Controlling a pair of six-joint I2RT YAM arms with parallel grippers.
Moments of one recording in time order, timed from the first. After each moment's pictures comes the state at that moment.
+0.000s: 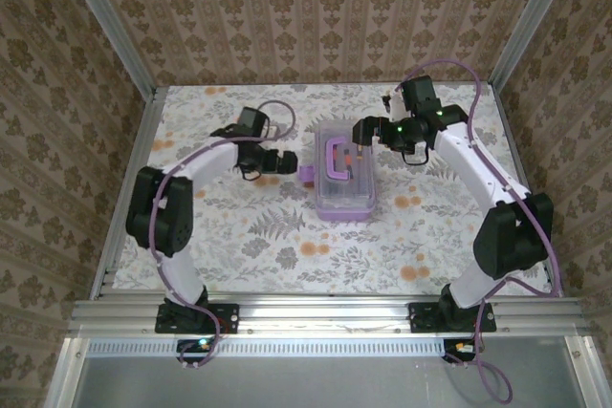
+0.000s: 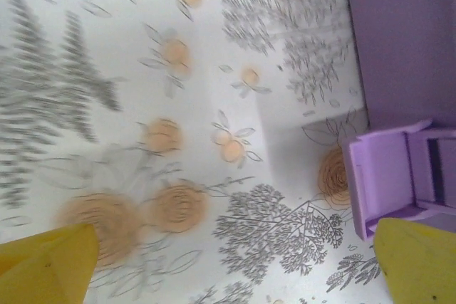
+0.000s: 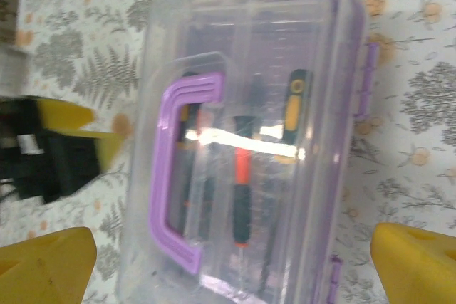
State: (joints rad) left arm -0.40 1.78 1.28 -0.58 0.23 -0.23; right arm 0.22 1.63 1.46 -0.80 -0.36 0.35
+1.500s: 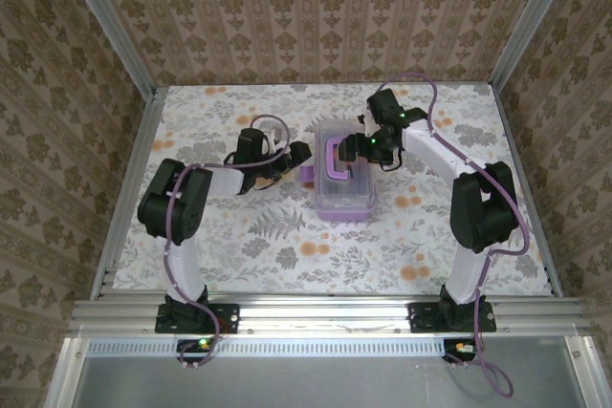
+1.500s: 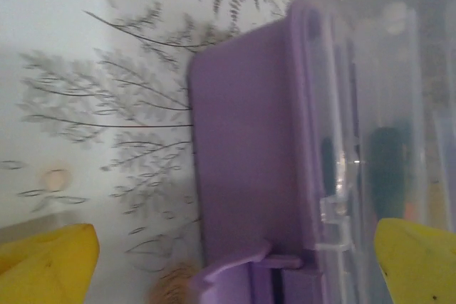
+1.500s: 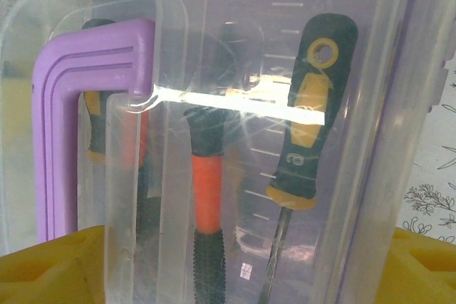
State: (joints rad) left arm -0.43 1.93 0.95 0.44 0.61 -0.85; right arm 0.33 1.84 1.49 -0.80 -0.28 0.35
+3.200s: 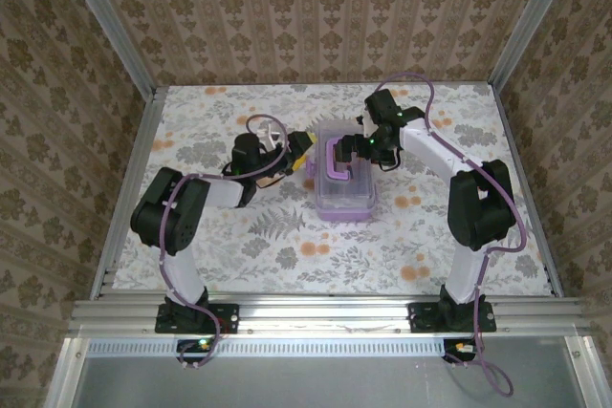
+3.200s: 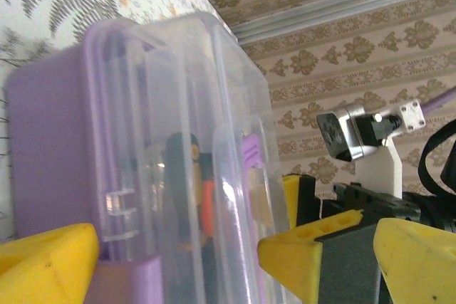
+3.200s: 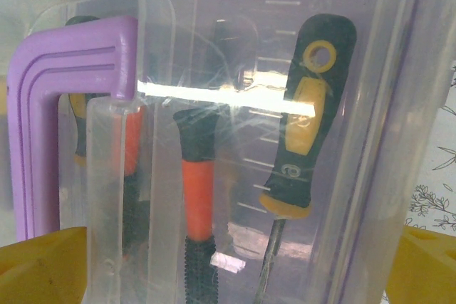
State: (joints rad) left arm -0.47 1.84 0.82 0.83 0.63 -1.16; right arm 0.33 1.86 1.51 -0.82 -0.27 0.34
